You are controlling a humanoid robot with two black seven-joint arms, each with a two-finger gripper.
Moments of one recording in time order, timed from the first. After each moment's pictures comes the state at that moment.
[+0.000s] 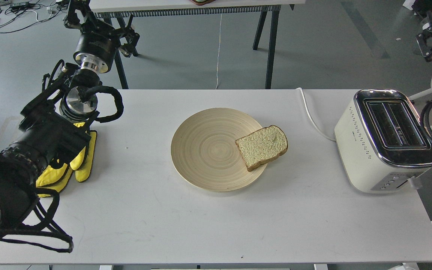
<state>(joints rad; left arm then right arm) -1.00 0.14 -0.69 -0.41 -0.32 -0.45 -0.35 0.66 -0.60 1.10 0.83 0.15 0.39 0.28</state>
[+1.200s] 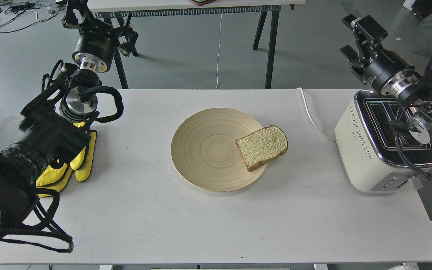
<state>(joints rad) -1.00 0.14 -0.69 -0.41 -0.32 -0.45 -0.37 0.80 -0.60 0.59 1.08 -0.86 -0.01 0.27</state>
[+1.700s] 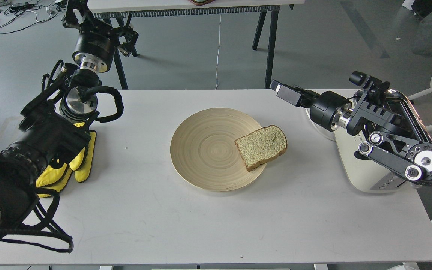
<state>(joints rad) -1.00 0.14 -0.69 -0.41 -0.32 -0.45 -0.37 0.92 -0.49 0.19 1.00 -1.29 -0.11 0.28</state>
